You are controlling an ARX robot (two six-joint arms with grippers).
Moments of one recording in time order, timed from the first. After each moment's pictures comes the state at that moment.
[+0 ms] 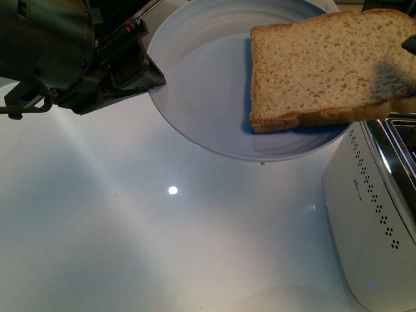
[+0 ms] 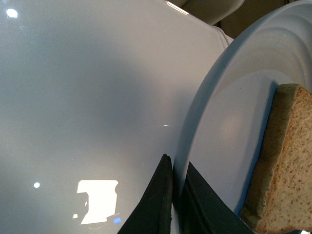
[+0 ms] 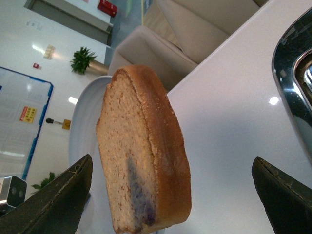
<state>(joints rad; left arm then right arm) -0.41 1.59 0.85 0.07 0.21 -0.66 0.26 1.29 0.23 0.85 -0.07 0.99</state>
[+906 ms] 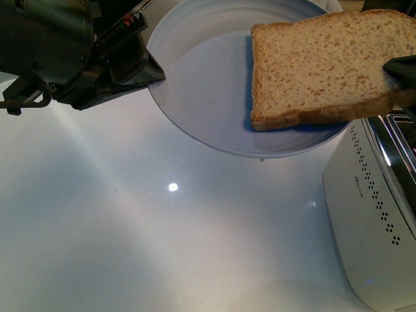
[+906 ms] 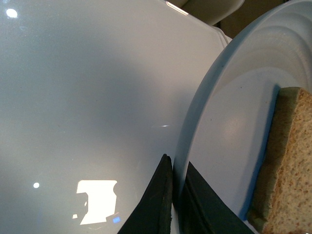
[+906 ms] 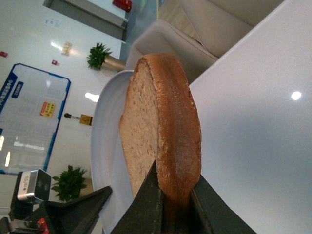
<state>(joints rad) -0.41 1.59 0.85 0.07 0.21 -0.66 0.26 1.28 0.25 0.88 -0.10 1.03</state>
